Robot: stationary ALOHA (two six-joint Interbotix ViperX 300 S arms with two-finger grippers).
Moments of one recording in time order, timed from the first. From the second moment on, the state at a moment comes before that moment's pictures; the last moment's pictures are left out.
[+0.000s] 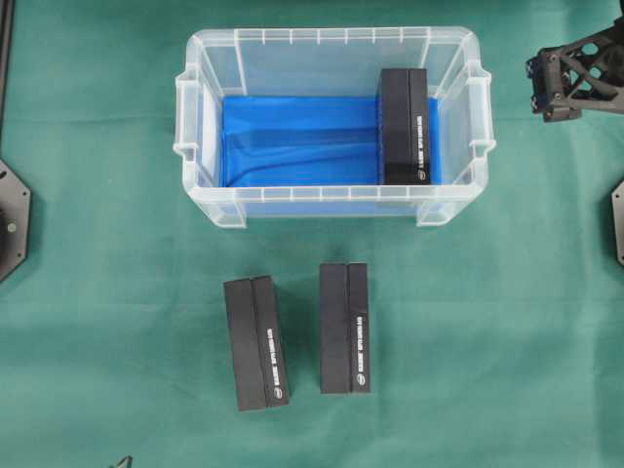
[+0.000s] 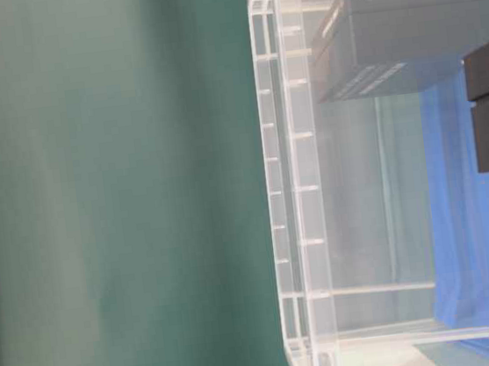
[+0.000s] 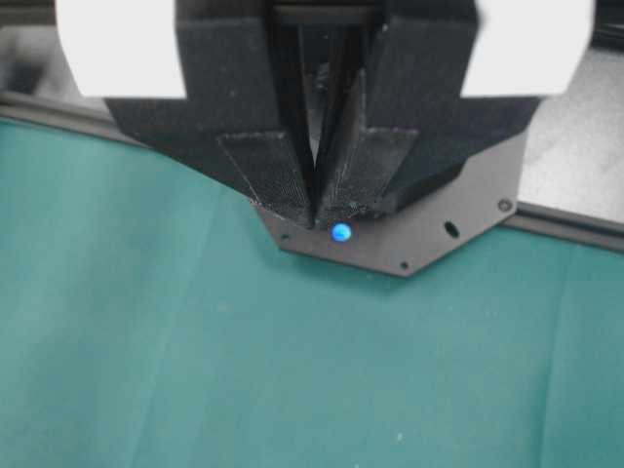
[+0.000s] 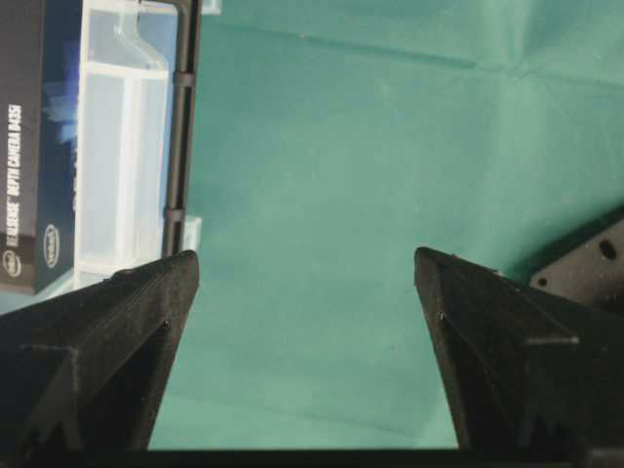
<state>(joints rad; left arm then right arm) 0.00 -0.87 0.54 0.03 1.56 -0.27 -0.21 -0.51 0.49 -0.23 1.37 1.41</state>
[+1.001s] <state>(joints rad) 0.00 -0.87 0.54 0.03 1.56 -0.27 -0.21 -0.32 0.35 -0.19 1.23 1.40</state>
